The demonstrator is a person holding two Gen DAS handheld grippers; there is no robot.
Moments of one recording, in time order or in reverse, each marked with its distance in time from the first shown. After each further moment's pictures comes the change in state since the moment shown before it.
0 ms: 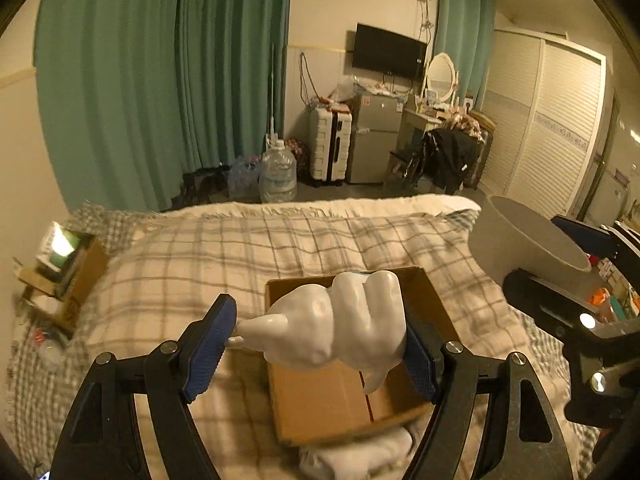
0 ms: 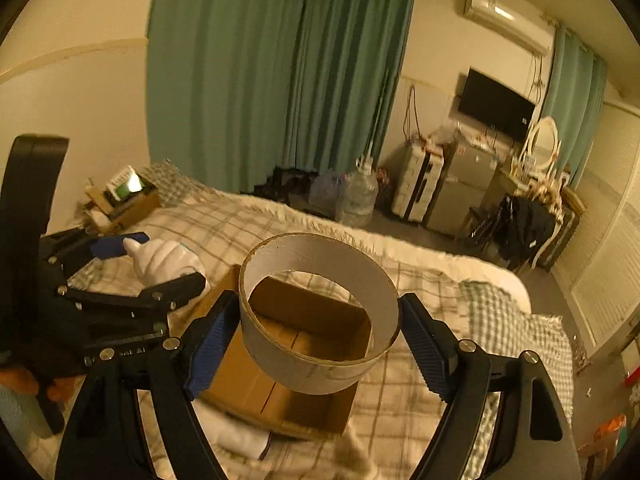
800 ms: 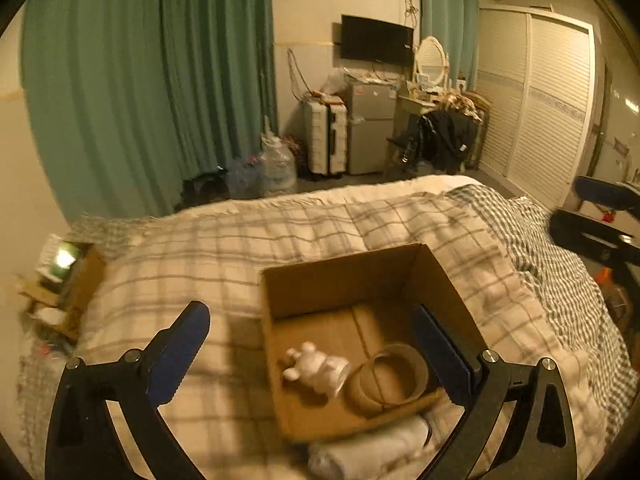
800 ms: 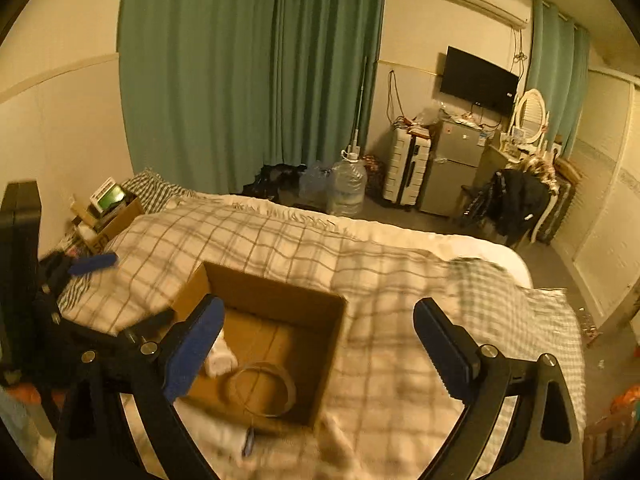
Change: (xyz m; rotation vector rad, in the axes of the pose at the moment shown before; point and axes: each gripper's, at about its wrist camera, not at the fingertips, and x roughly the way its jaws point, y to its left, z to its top) left arm -0.017 -0.004 -0.022 0.092 -0.011 0.058; right arm -0.021 -0.045 -0.021 0.081 0.000 -0.012
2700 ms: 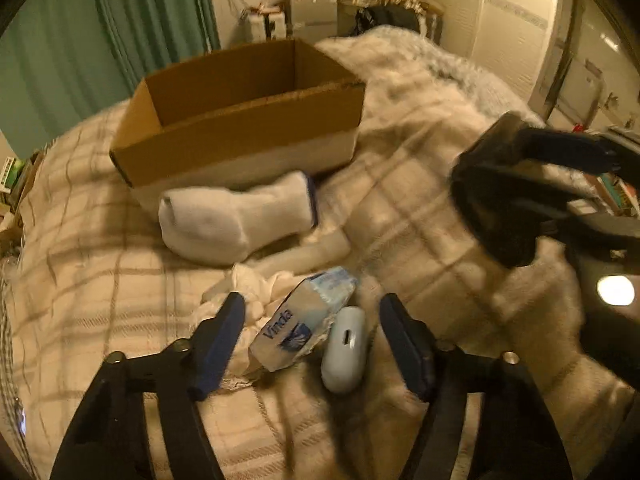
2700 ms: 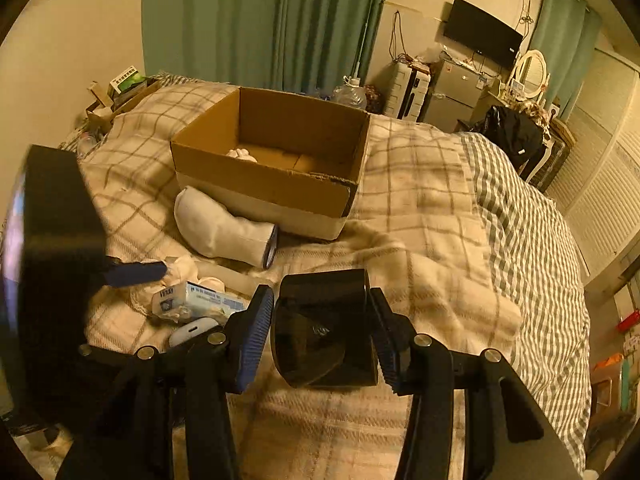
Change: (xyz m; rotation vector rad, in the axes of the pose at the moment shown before) left arm -0.005 -0.118 -0.186 0.134 0.334 -0.123; right arm -0.035 0.050 -0.189 -0.023 0.224 -0.033
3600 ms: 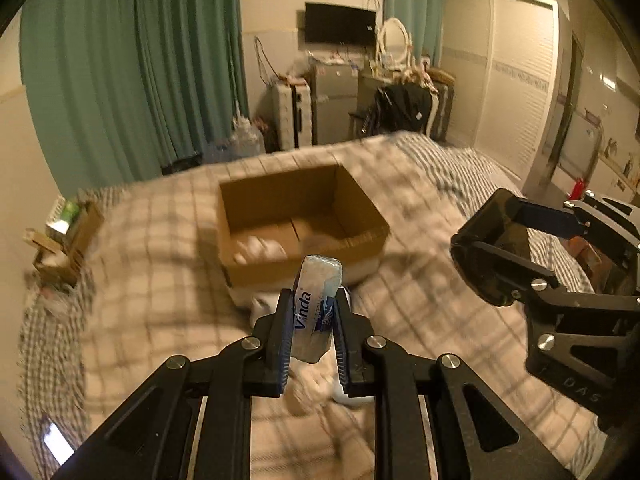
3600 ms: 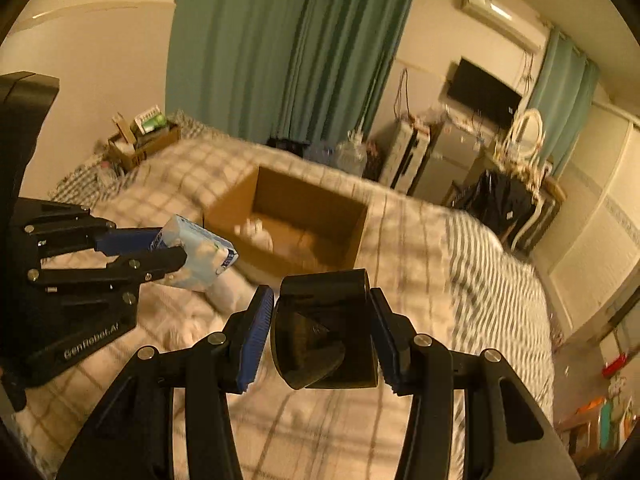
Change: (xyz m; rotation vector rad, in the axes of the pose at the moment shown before) left arm -0.137 0.050 0.043 -0.061 -0.281 0.032; right arm -0.085 0.021 0.048 -0.111 -0.197 -0.043
